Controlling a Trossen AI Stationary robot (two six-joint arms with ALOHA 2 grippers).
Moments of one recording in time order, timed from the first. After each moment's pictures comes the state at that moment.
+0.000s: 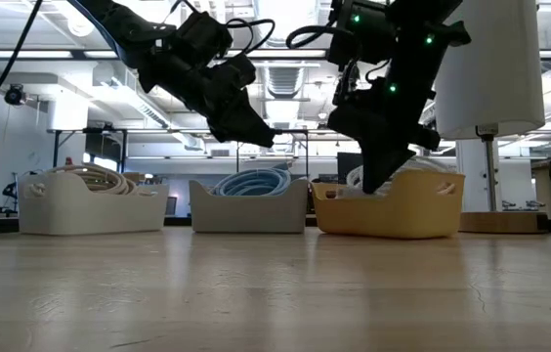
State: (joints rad) left arm 0.34 1.52 0.91 0.08 0.25 0.09; right arm 0.01 1.68 1.06 -0.65 0.38 0.80
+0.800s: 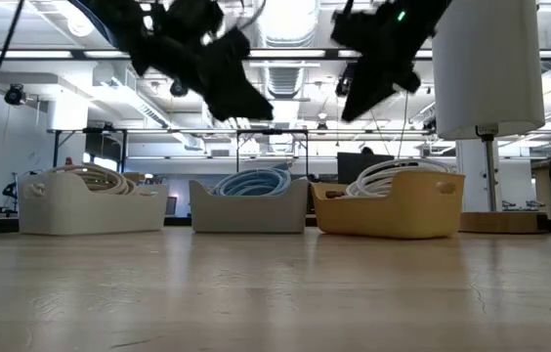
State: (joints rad) left arm 0.31 1.45 0.91 0.08 0.25 0.10; right arm 0.09 1.54 1.16 -0.65 0.49 0.57
